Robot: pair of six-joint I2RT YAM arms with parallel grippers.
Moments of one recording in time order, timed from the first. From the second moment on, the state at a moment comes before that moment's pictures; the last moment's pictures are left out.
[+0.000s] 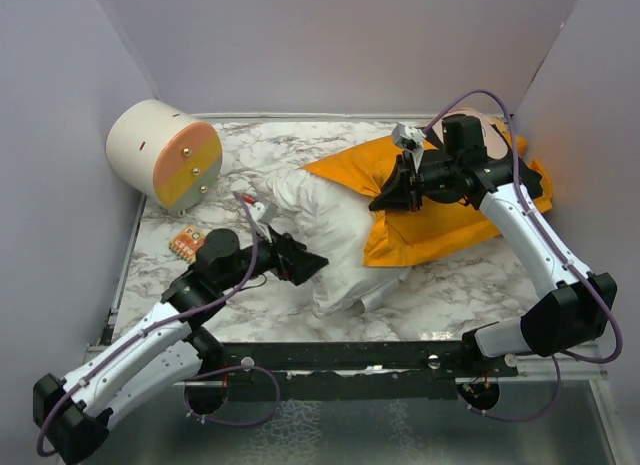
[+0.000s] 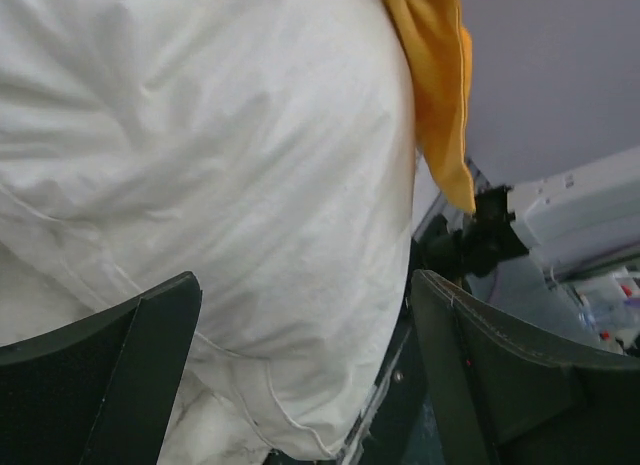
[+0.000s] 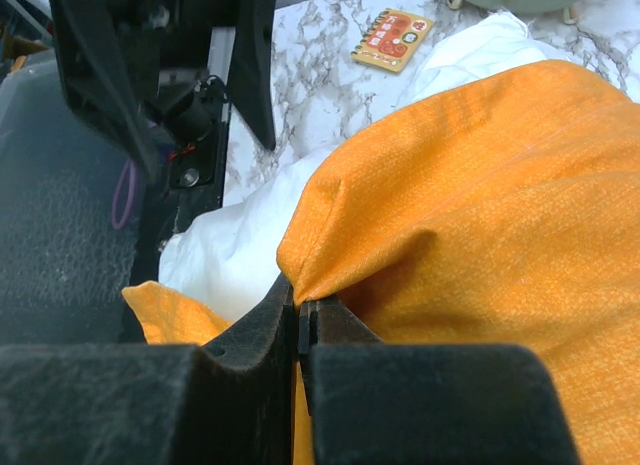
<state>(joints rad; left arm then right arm) -0.65 0.64 0.54 -0.02 0.33 -0.59 0.31 1.40 1.35 -0.64 -1.21 -0.43</state>
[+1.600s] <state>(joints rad) -0.76 1.26 0.80 0.29 0.37 -0.56 0.30 1.10 1.11 -0.62 -0.62 -0.73</state>
